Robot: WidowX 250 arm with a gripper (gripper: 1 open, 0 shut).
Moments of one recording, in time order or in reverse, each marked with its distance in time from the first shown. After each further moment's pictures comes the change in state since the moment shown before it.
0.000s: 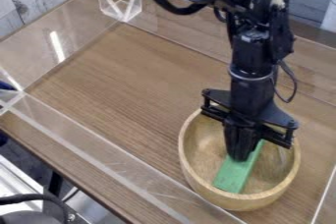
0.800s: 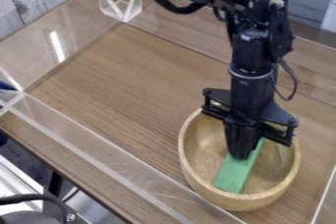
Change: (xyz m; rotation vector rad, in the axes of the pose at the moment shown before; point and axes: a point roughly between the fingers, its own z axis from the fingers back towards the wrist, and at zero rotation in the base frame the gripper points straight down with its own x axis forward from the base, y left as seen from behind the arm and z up) arm 0.001 -0.001 -0.004 -0.004 0.005 -0.002
